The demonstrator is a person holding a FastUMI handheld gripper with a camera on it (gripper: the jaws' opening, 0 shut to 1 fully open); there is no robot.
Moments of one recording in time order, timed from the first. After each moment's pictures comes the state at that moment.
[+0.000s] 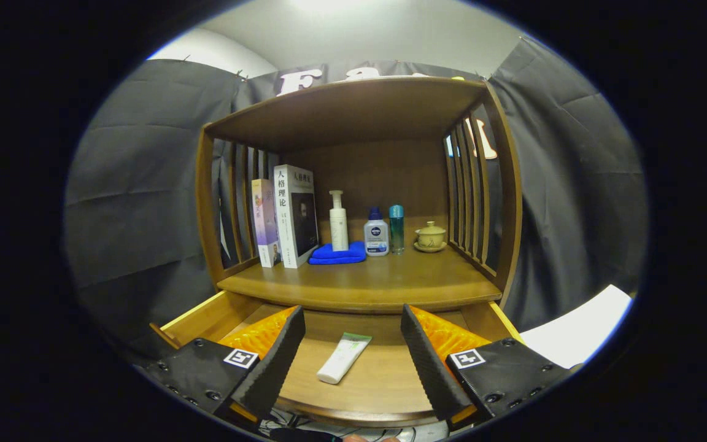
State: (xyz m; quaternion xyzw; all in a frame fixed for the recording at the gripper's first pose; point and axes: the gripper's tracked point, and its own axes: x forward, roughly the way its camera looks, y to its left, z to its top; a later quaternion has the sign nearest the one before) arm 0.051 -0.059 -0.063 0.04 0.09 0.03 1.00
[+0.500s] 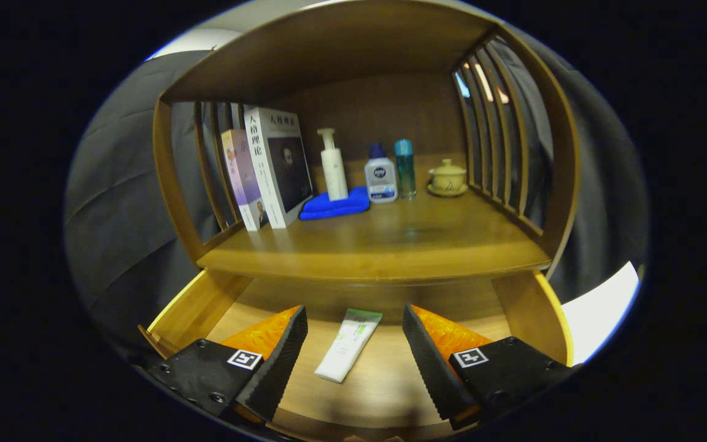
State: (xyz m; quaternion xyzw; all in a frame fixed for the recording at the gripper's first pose) arm 0.111 -0.046 -0.133 0.06 0.24 0.06 0.97
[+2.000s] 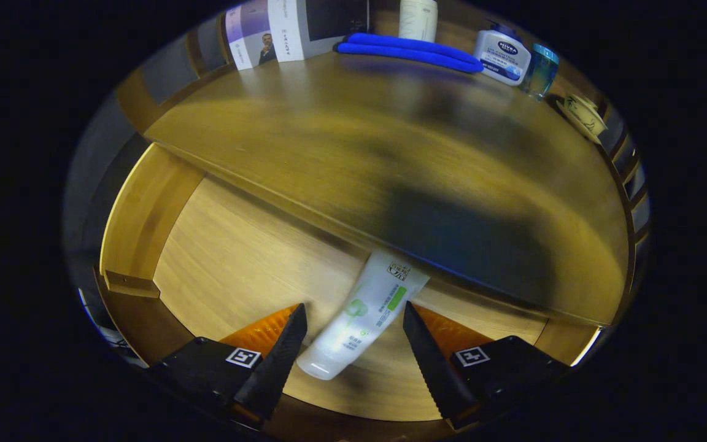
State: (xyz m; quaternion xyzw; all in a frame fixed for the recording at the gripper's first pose) arm 0.131 -0.017 -0.240 -0.10 0.58 0.14 0.80
